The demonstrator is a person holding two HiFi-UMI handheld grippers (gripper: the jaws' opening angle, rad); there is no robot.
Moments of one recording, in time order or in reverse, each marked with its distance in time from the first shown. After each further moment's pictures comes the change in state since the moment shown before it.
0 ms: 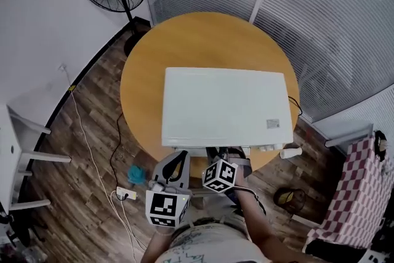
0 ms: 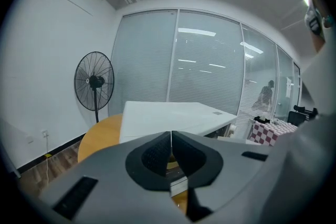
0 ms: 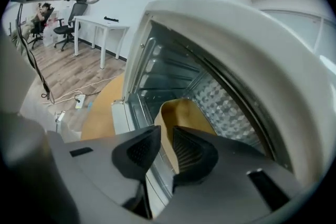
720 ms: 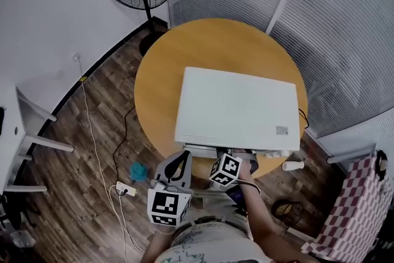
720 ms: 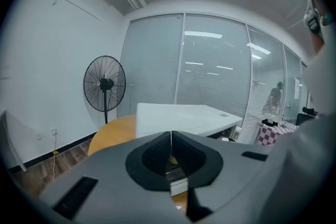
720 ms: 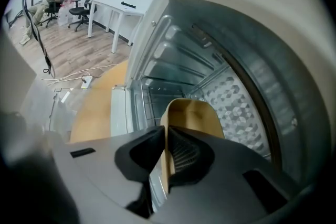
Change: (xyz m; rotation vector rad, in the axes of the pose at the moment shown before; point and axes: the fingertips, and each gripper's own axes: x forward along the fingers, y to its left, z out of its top) left arm -0.024 0.017 0.000 -0.028 -0.032 0.081; right arm 0.026 0.002 -0.006 -0.193 0.068 0.047
